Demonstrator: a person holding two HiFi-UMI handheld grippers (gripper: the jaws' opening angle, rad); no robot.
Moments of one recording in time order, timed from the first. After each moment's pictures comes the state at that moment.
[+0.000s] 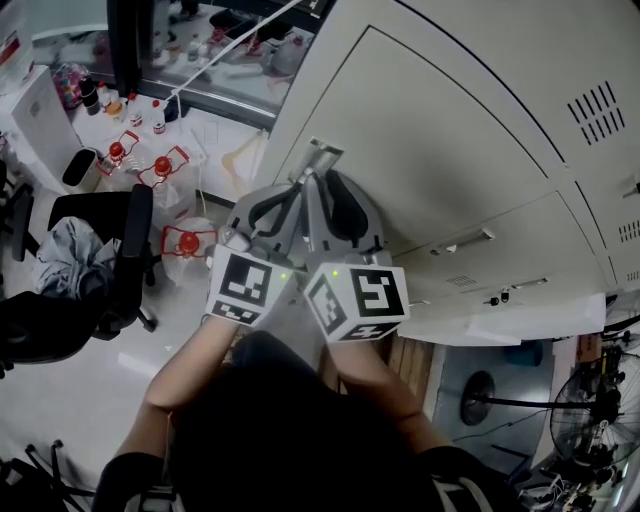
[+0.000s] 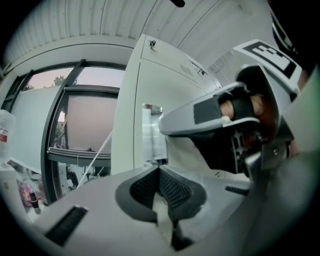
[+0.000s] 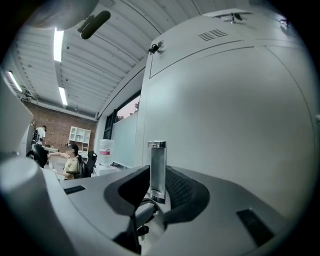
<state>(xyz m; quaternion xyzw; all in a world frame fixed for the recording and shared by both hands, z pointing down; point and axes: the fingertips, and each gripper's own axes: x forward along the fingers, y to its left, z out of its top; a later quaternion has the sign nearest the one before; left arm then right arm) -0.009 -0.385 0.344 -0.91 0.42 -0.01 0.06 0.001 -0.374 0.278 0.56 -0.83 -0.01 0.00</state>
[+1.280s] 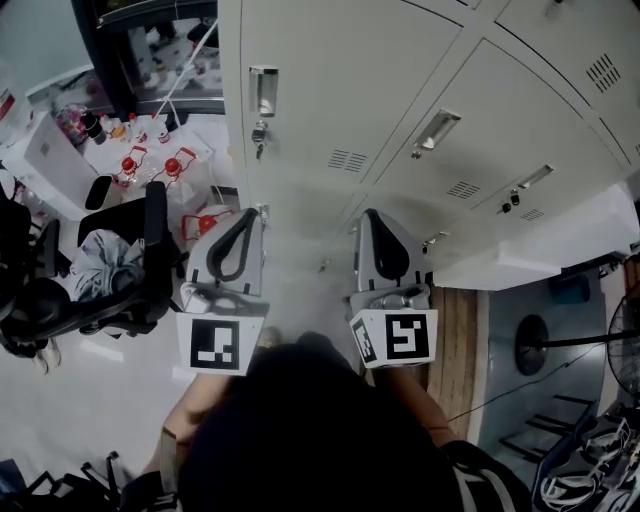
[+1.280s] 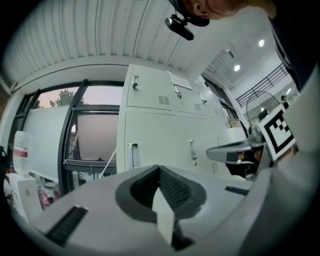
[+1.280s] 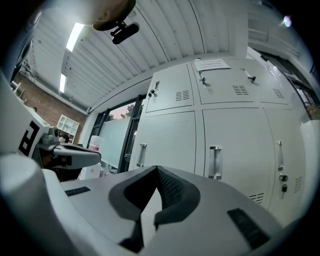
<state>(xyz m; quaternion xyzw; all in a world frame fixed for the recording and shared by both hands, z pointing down) -0.034 -0.197 0.314 -0.88 0.46 0.00 0.07 0.109 -0.175 0.304 0.65 -0.76 -0.09 0.00</state>
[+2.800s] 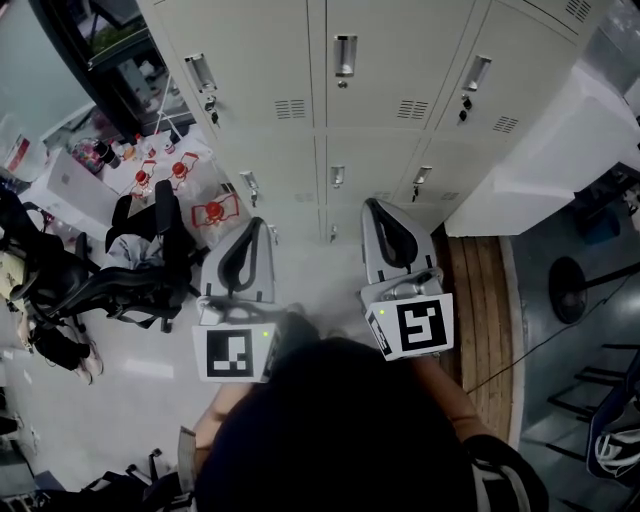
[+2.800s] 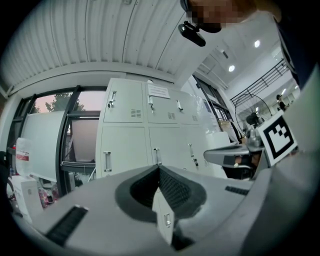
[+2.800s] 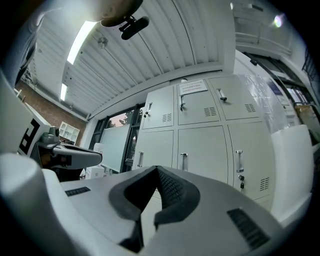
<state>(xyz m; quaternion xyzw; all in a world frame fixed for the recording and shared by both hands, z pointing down) 0.047 -0.015 0.302 -0.89 0.45 -0.01 0.09 0.183 0.006 0.299 0.65 -0.76 -0.10 -0.03</state>
